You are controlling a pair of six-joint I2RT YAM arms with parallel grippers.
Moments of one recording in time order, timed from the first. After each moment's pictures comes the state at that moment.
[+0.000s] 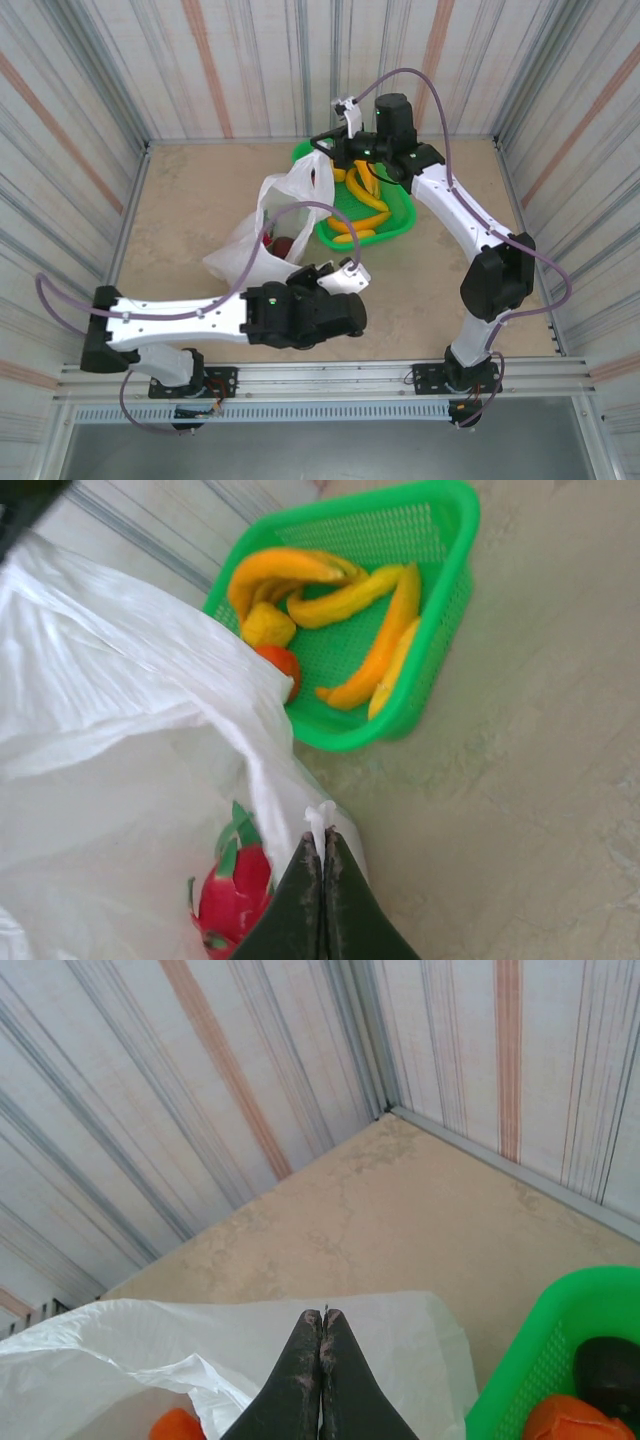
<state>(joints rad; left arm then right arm) -1.50 1.38 1.36 -0.91 -0.96 -0.10 0.45 1.76 1.70 -0.24 -0.66 0.13</state>
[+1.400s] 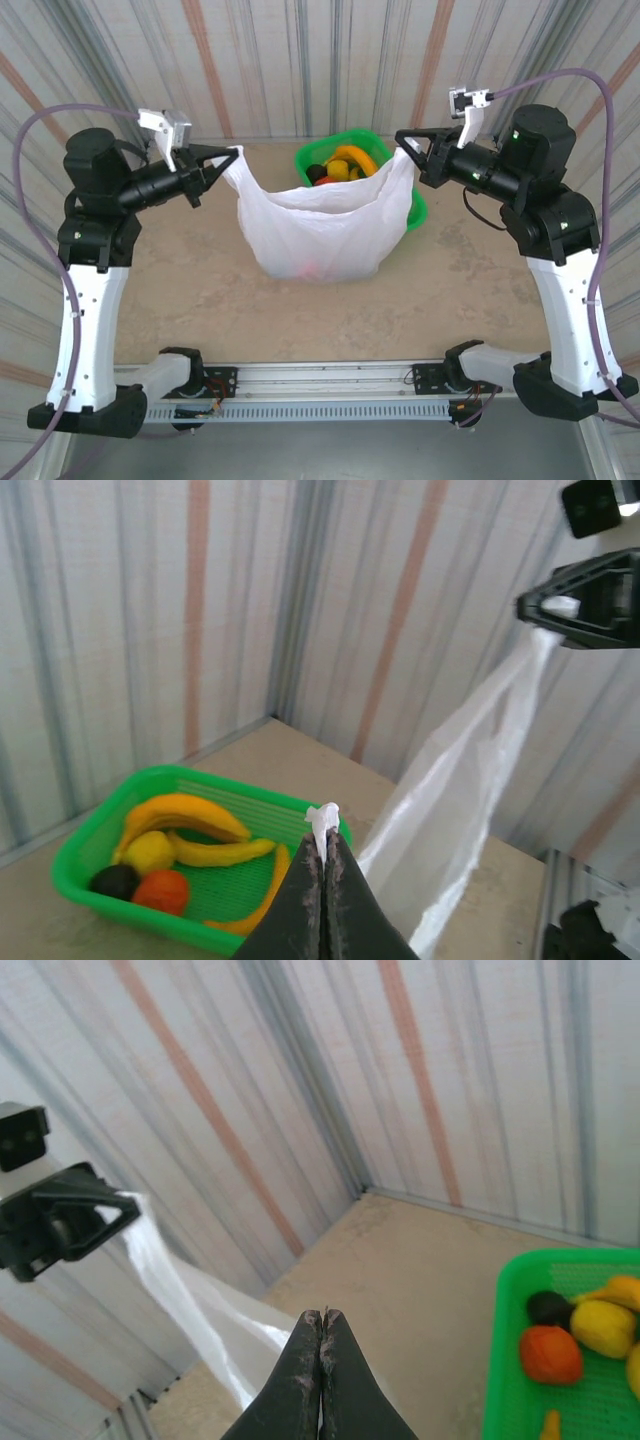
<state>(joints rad) -0.12 1.08 1.54 -0.57 0.91 -0.09 0.34 1.19 1.84 -0.81 -0.48 0.34</state>
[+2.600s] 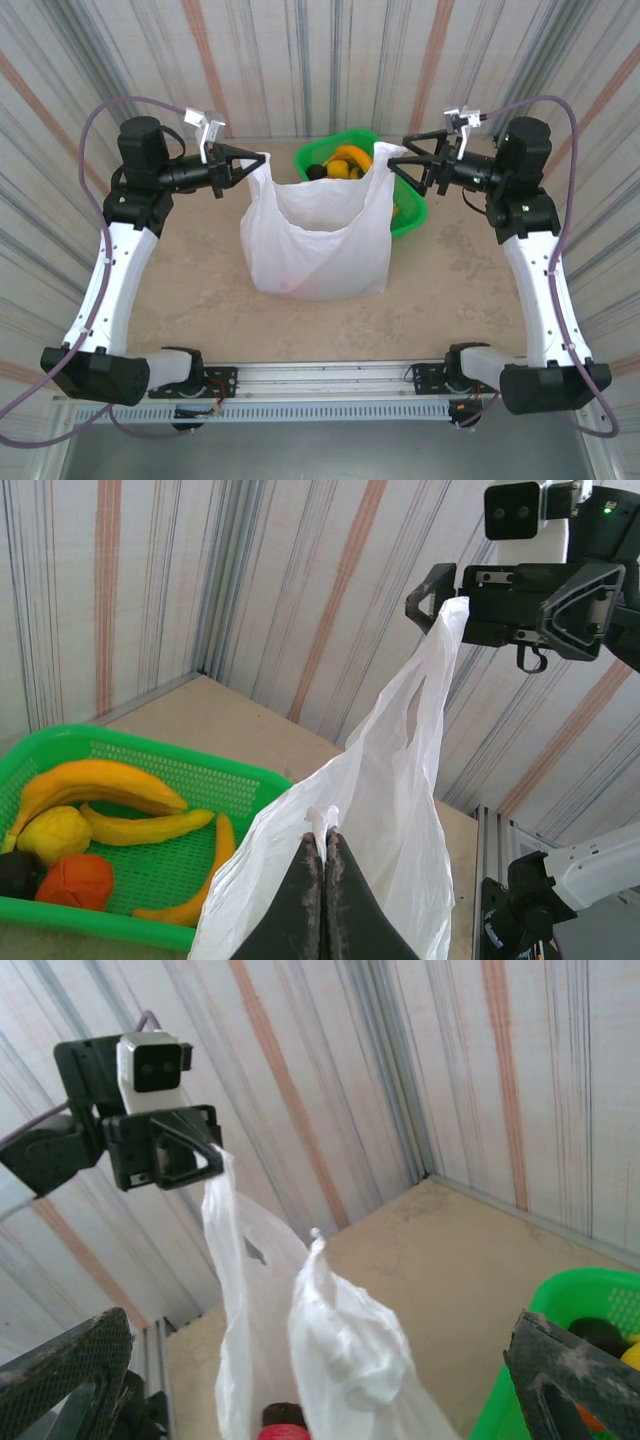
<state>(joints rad) -0.14 1.25 1.42 -0.39 1.06 -0.10 0.07 1.18 1.40 -0.32 -1.05 0.23</state>
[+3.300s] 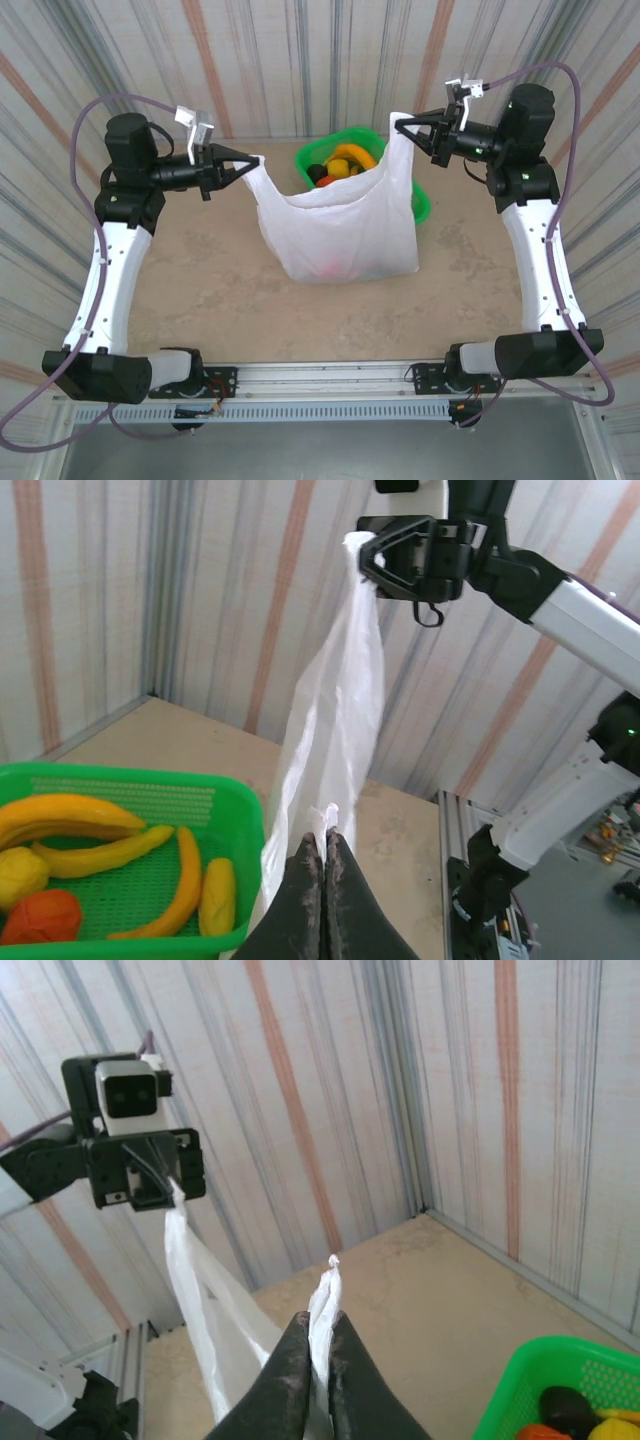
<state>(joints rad) -0.08 1.25 1.45 -0.39 1.26 -0.04 0.05 1.34 1.61 -0.31 -1.12 0.20</state>
